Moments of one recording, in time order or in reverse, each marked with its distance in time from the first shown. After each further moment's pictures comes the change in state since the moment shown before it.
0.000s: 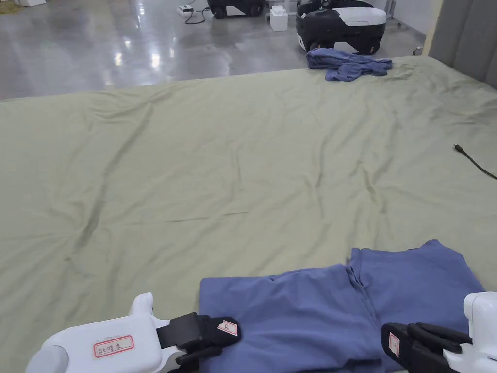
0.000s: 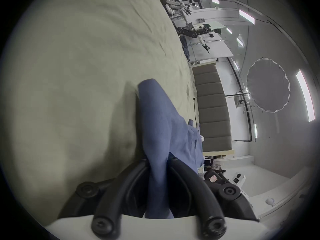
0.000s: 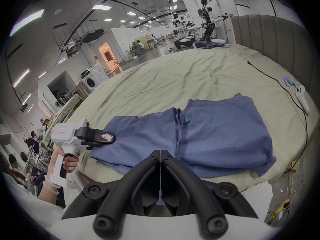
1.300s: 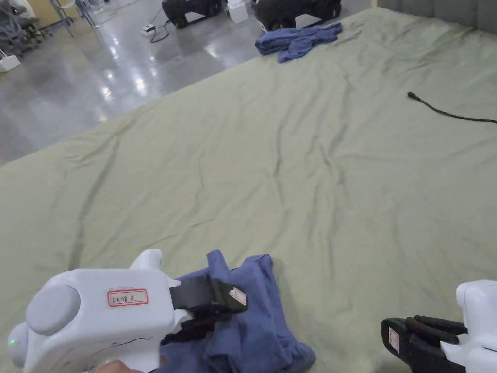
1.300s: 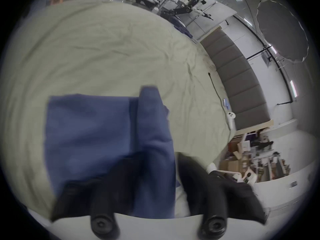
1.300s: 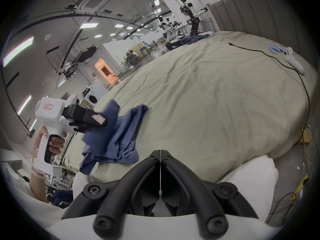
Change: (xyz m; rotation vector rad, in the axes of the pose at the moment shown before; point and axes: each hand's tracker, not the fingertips) left arm 0.155 -0.010 -0.063 -0.142 0.365 -0.315; right arm 0.067 -0.051 0.029 0.052 0.059 -0.199
